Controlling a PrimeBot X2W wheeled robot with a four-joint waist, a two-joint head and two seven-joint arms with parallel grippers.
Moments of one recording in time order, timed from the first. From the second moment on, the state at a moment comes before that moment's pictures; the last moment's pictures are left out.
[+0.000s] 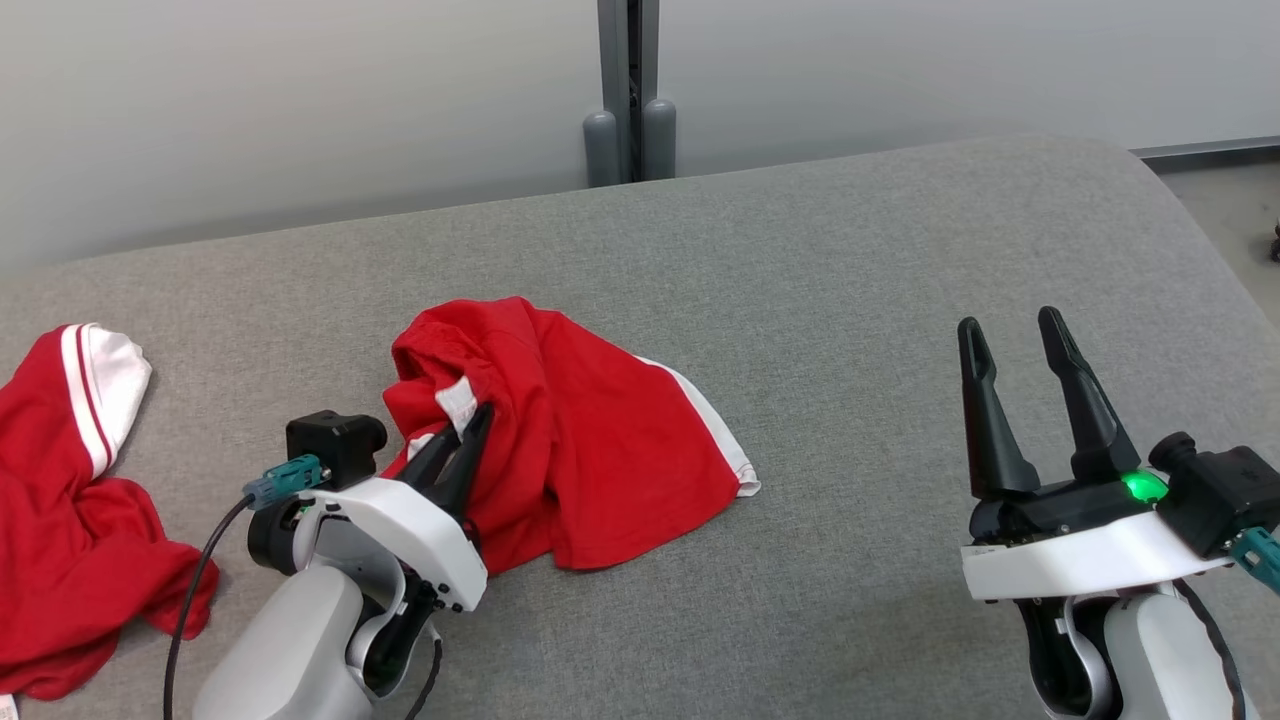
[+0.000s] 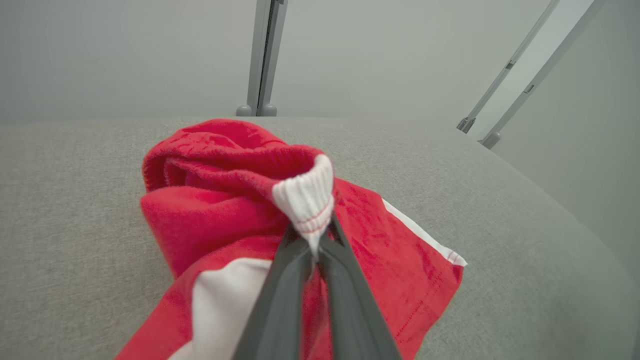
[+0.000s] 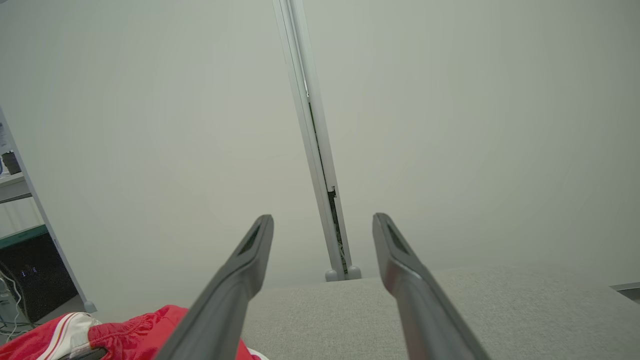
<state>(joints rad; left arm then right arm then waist) -0.44 0.19 -0.50 0.60 -0.69 -0.11 -0.11 -0.20 -0.05 0.13 0.06 0.33 0.13 -0.26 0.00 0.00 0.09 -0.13</state>
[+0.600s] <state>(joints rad) -0.37 0.29 -0.38 0.35 -0.56 0.01 -0.26 -0.16 -0.05 0.09 0.06 0.30 0.13 -0.26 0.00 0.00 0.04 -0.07</state>
